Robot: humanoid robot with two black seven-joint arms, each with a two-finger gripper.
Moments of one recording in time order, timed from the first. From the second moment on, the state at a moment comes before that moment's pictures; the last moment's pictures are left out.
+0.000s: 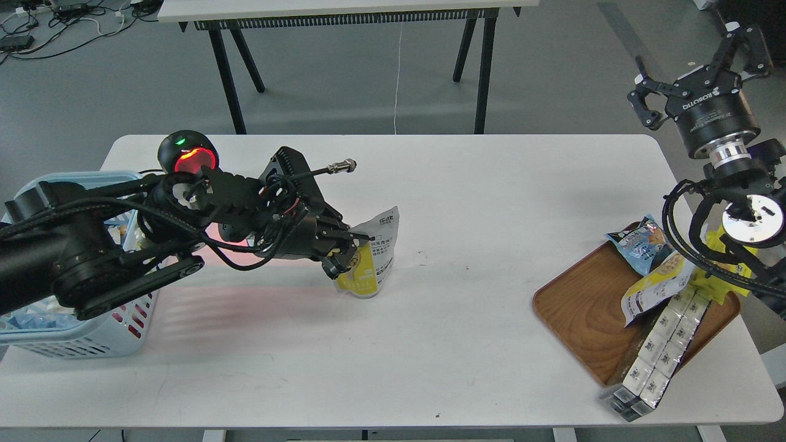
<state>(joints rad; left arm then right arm) -0.99 0.56 -0.31 -1.45 2.18 -0.49 -0.30 0.79 -0.56 0.60 0.79 0.26 0.49 0.49</state>
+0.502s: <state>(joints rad) -0.98 0.76 -0.44 -1.46 2.18 -0.49 -0.46 0.79 -0.56 0.61 0.79 0.26 0.49 0.49</state>
